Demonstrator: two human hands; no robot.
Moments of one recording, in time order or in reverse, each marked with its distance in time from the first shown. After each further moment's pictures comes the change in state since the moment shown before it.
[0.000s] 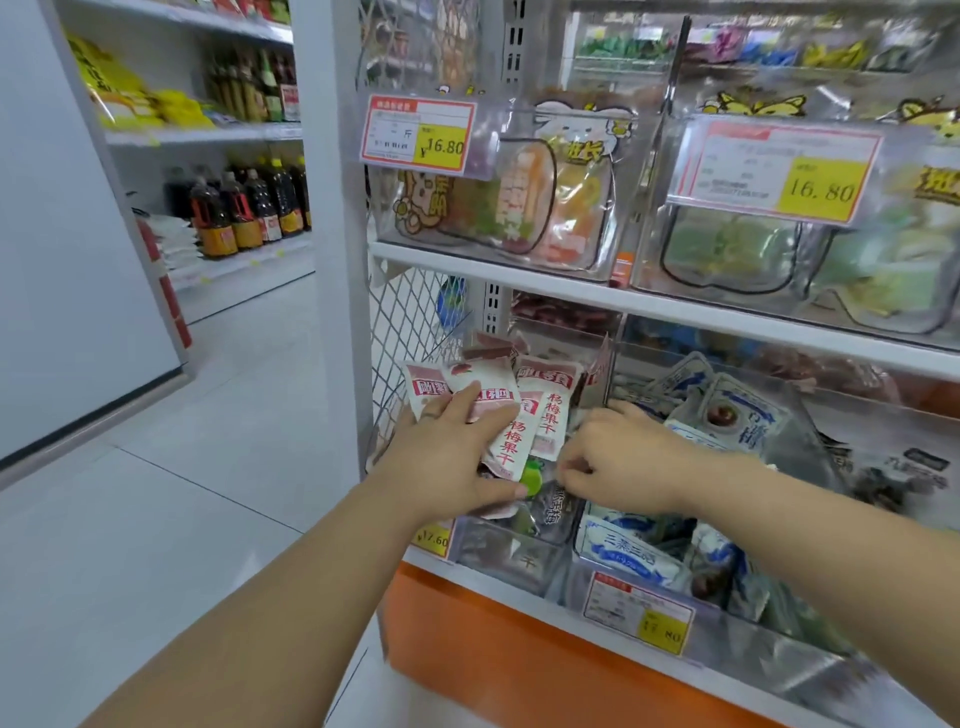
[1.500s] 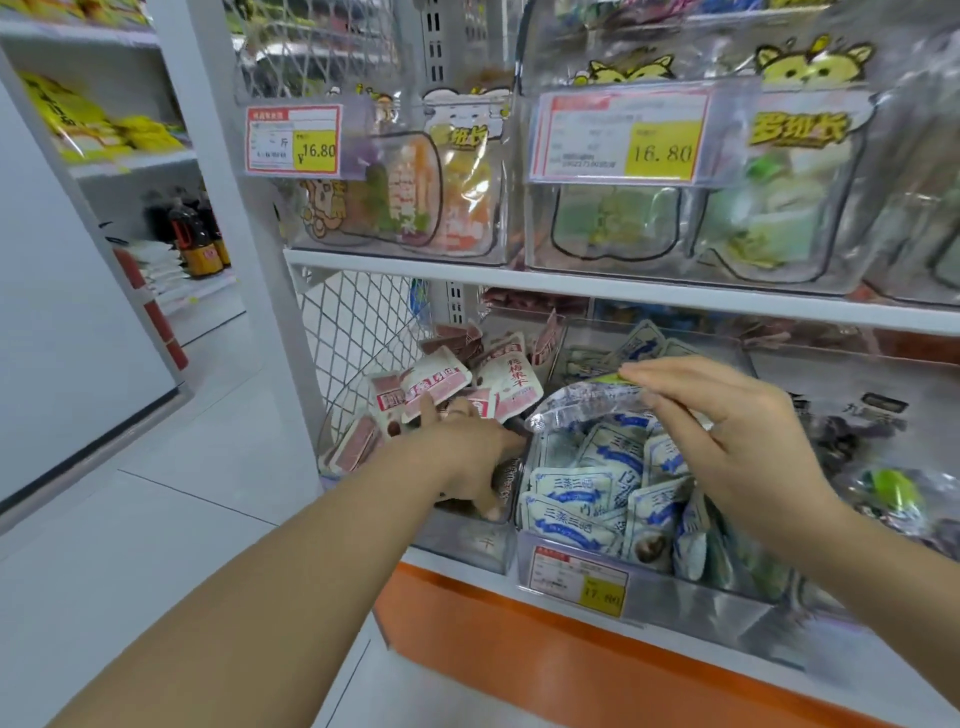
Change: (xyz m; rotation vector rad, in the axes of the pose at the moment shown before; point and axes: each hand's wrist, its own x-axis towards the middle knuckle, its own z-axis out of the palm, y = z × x) left_hand 0.024 0.078 -0.022 0.261 -0.469 0.104; right_hand -0.099 0.044 0.014 0.537 0.977 -0.003
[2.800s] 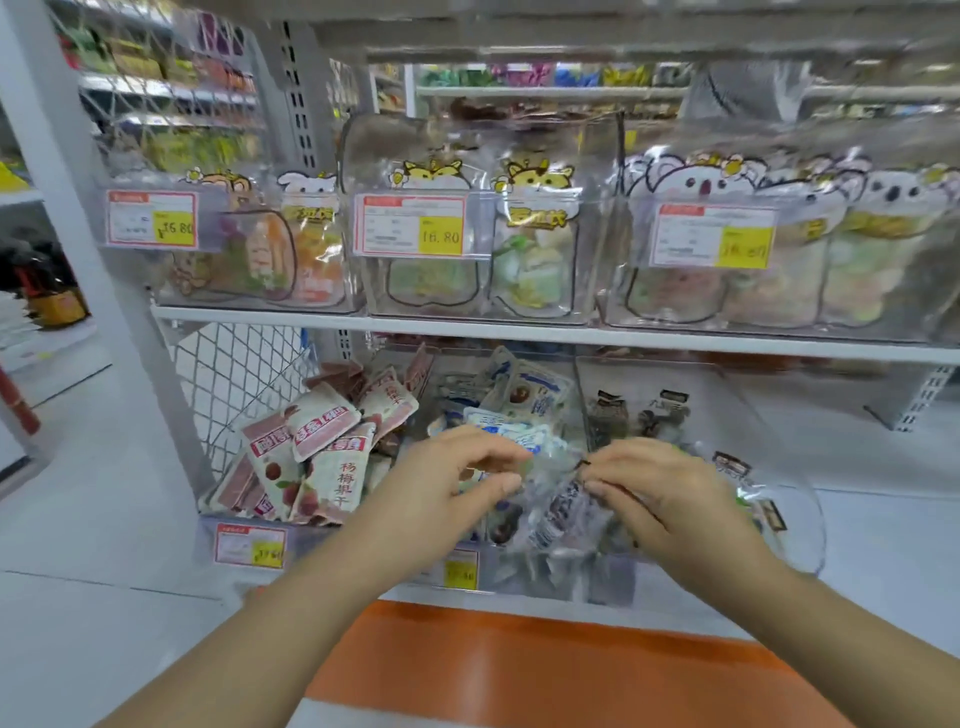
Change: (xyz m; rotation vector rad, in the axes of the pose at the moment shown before) left_hand -0.076 0.097 -0.015 -0.860 0.622 0.443; right_hand -0.074 -0.014 -0.091 -0.264 -0.093 0.012
